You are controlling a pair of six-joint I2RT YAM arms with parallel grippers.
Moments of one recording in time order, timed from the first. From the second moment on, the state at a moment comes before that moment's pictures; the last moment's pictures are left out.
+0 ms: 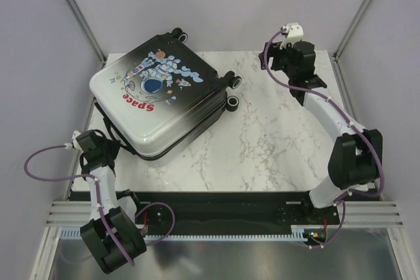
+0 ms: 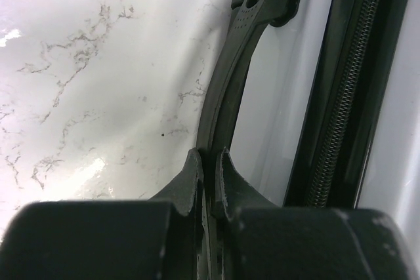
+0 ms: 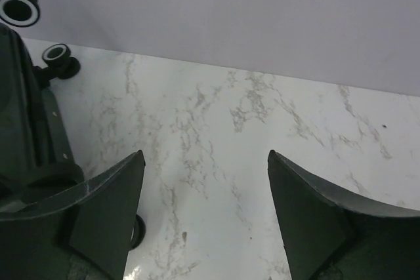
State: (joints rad) left arm 0.54 0.86 0.40 -0.23 0.10 -0.76; right arm 0.19 1.55 1.21 0.17 -0.04 0.06
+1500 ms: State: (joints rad) left arm 0.33 1.25 0.68 -0.18 -0.10 -0.42; right arm 0.49 1.49 1.15 -0.06 -0.23 -0.01
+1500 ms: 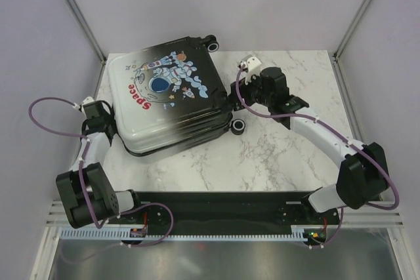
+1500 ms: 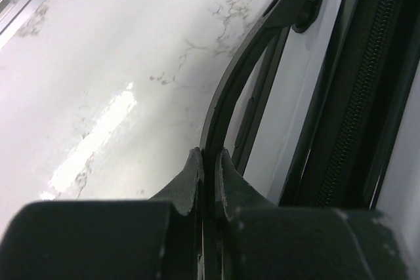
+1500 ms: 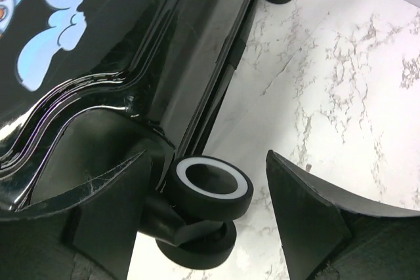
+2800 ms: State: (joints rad) left arm 0.28 1.71 1.12 0.04 0.12 -0.28; right arm 1.04 1.24 0.92 -0.13 0.24 0.26
